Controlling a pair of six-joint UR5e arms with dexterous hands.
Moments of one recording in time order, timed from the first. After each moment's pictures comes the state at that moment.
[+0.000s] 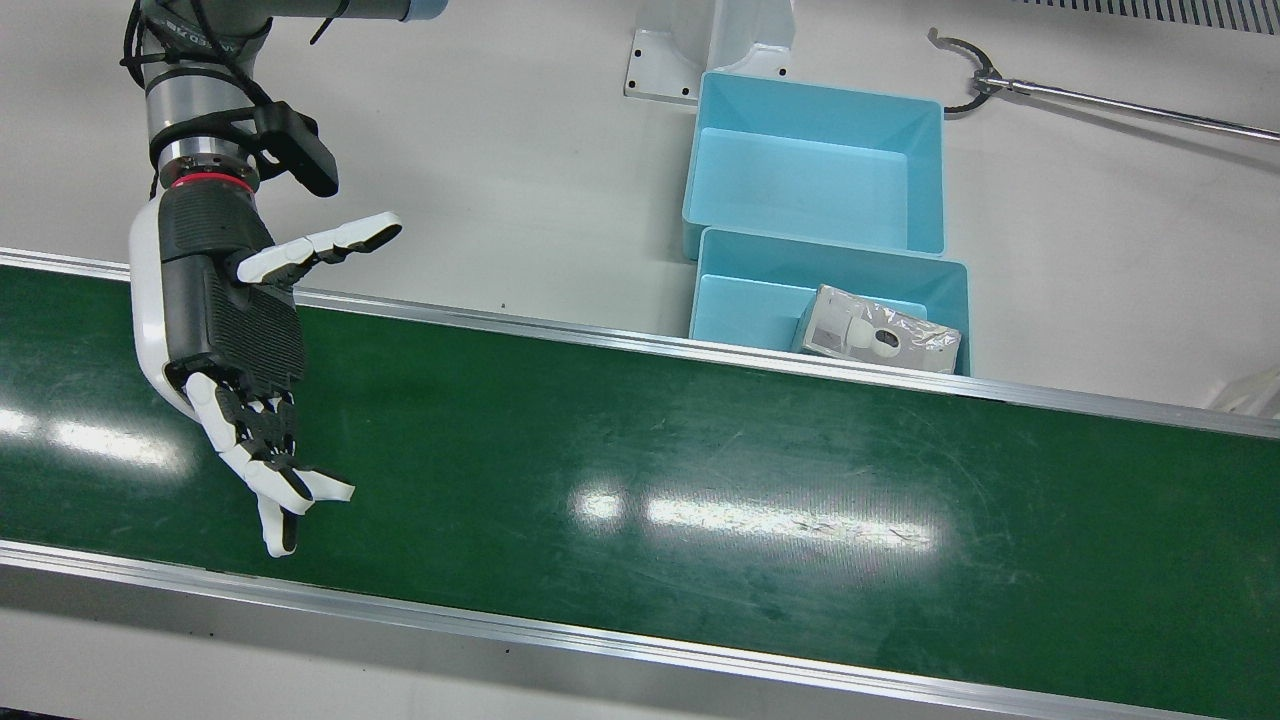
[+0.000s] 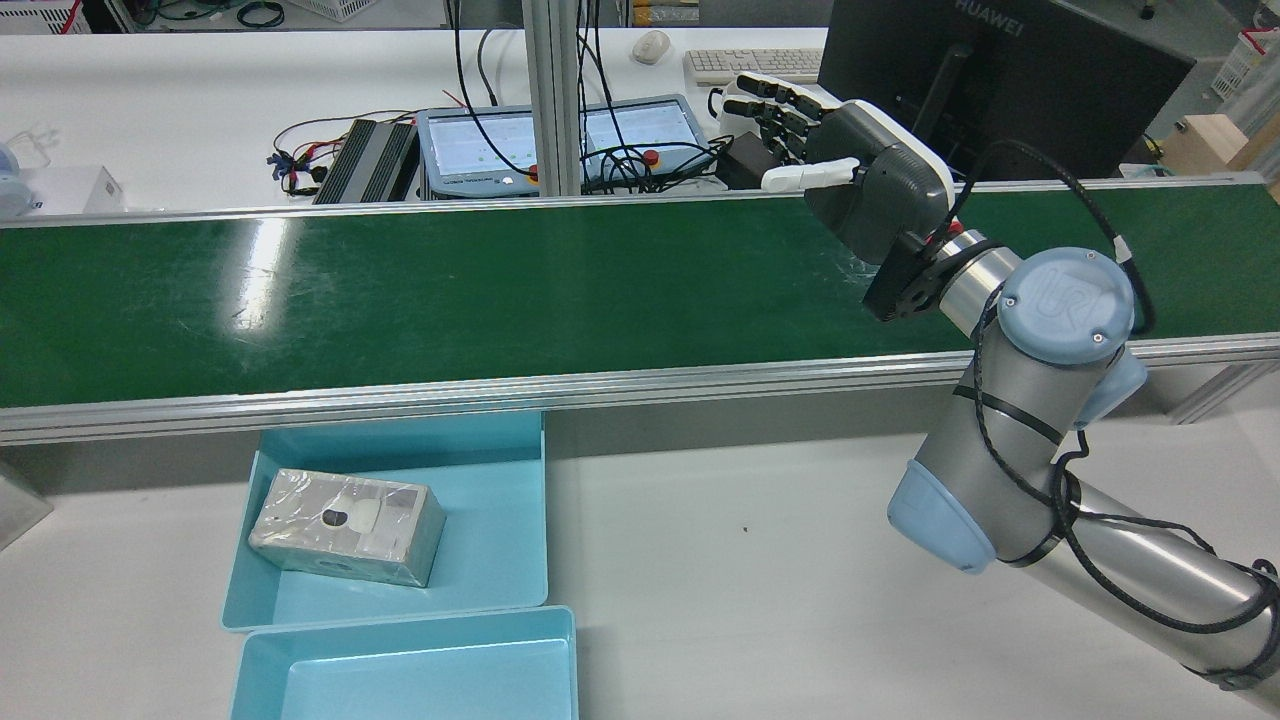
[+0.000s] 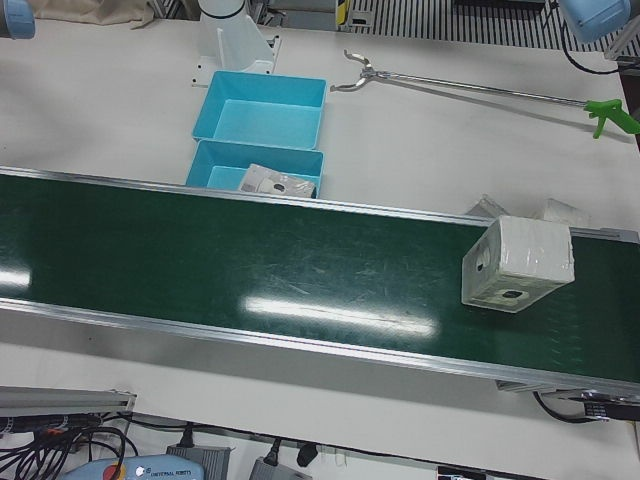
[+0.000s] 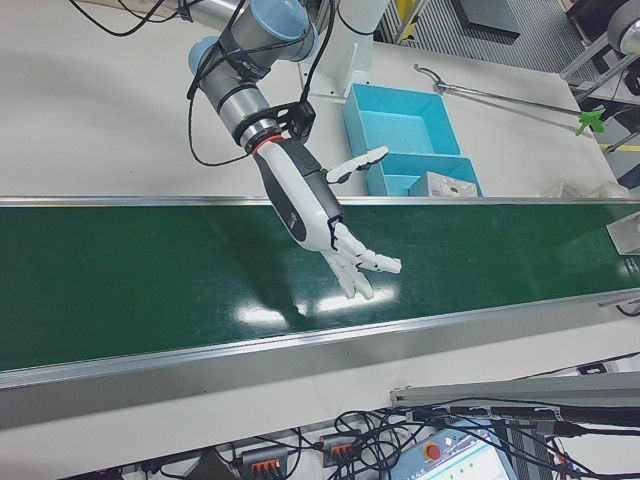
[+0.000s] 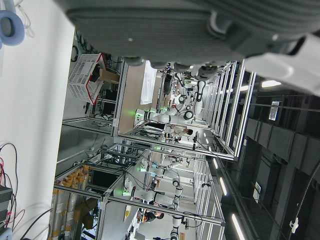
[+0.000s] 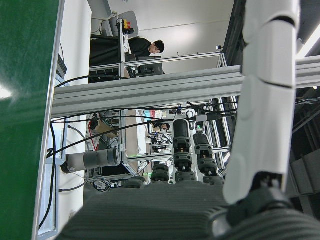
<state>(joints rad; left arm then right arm) -1.80 -1.80 -1.75 0.42 1.92 -0.16 0.88 -1.05 1.85 -3.61 -1.21 -0.02</state>
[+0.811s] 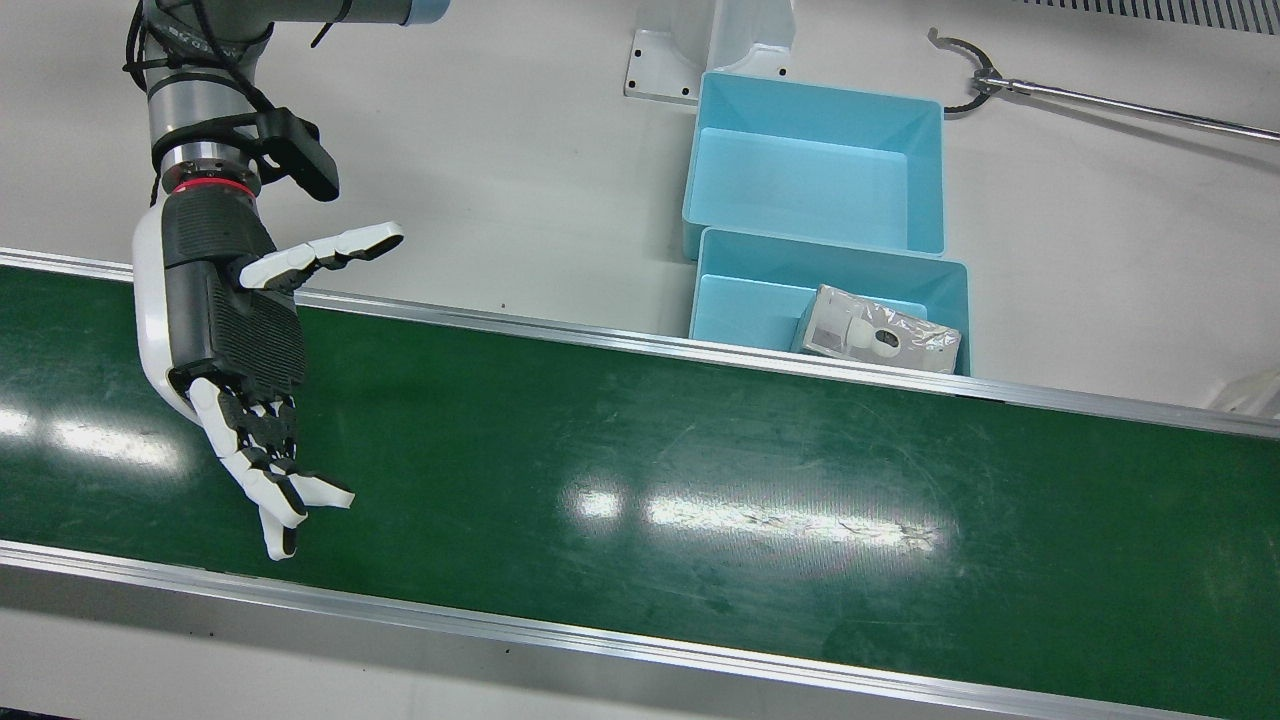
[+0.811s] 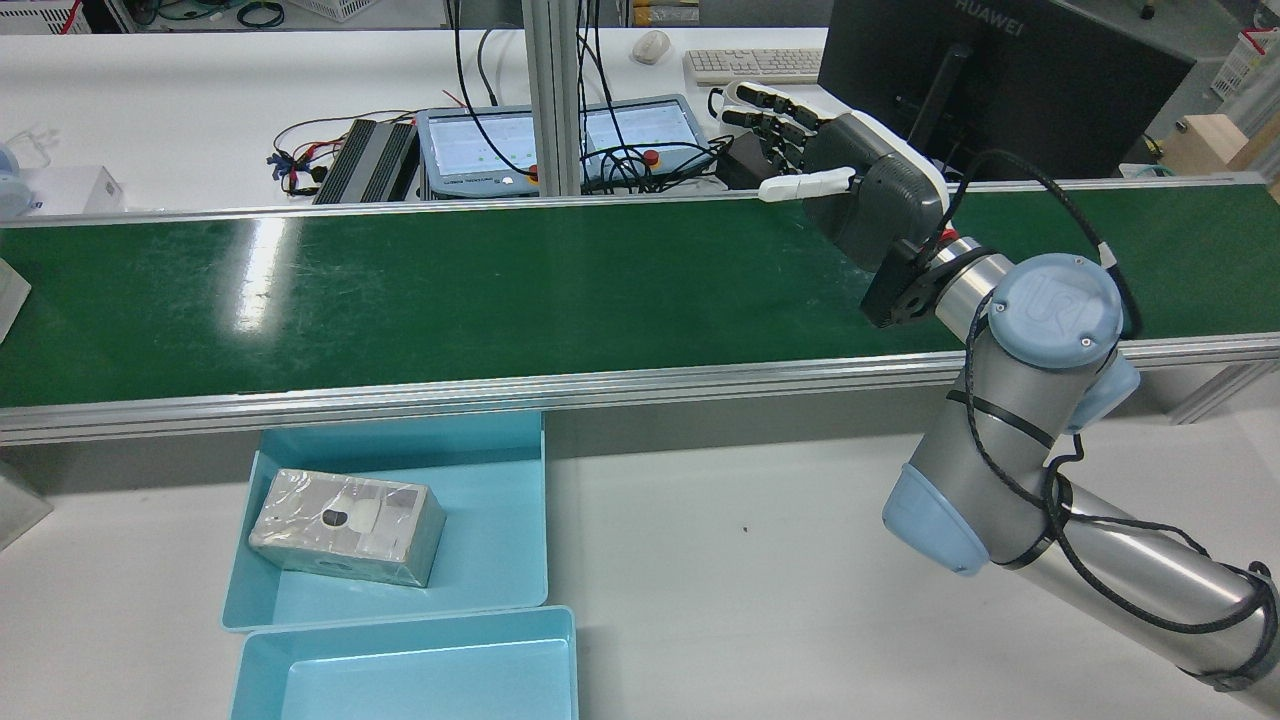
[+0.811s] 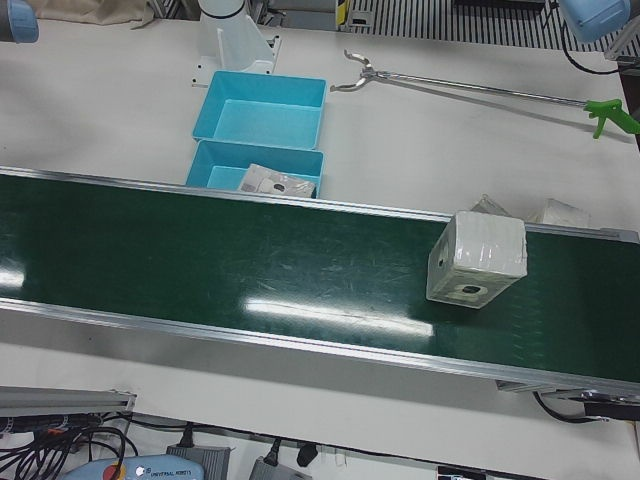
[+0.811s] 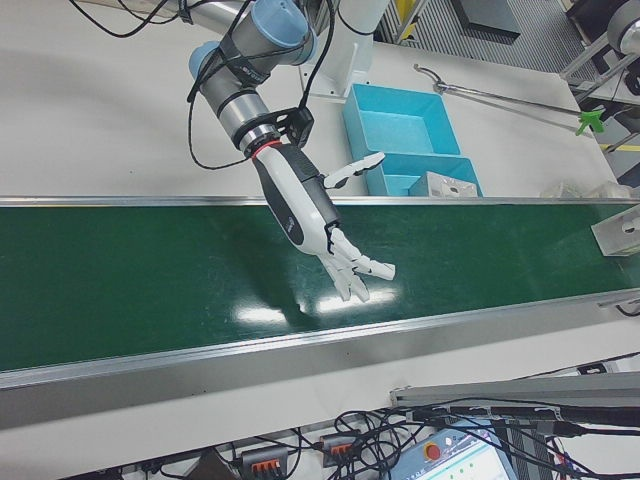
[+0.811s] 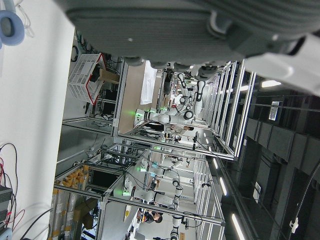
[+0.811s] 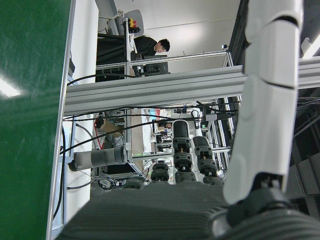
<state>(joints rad) -1.80 -1.80 -1.75 0.42 1.92 -0.16 0.87 -1.05 1.83 -3.61 -1.21 -0.03</state>
